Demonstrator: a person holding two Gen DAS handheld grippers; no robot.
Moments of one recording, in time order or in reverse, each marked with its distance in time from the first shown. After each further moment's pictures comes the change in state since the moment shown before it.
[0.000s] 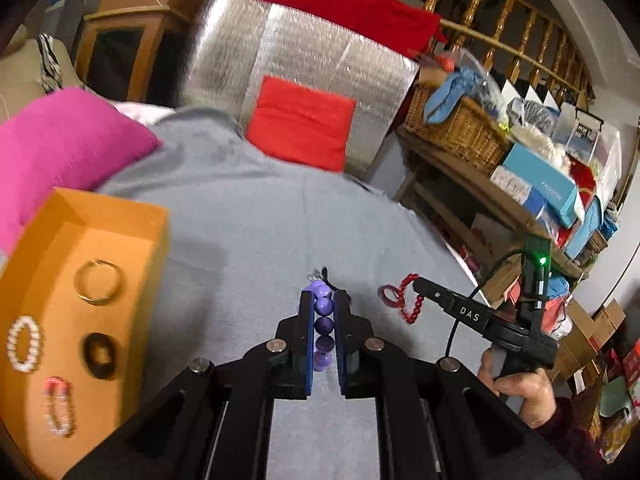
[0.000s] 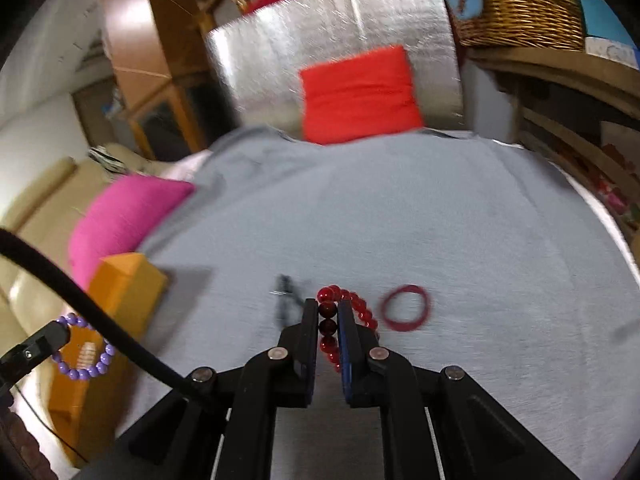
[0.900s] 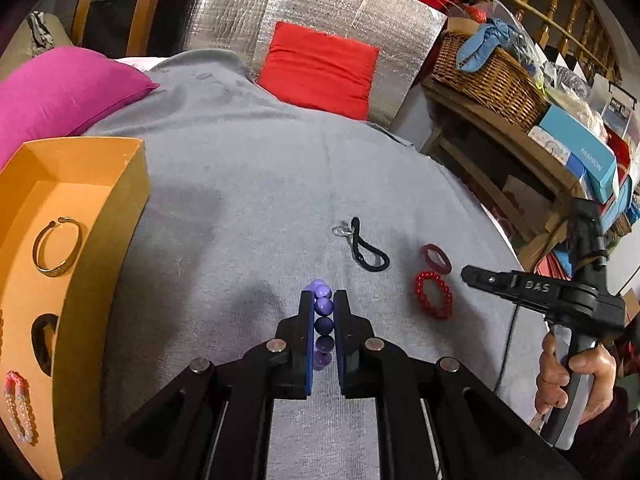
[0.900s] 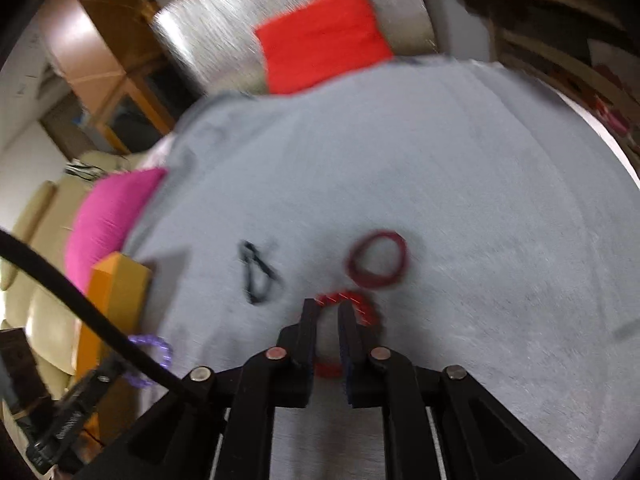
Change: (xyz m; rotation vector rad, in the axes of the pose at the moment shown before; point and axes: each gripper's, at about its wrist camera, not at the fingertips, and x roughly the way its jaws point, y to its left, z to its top) left arm 0.105 0.011 -0.027 -0.007 0.181 0.059; right arm 0.030 -0.052 -0.012 0.181 0.237 -0.036
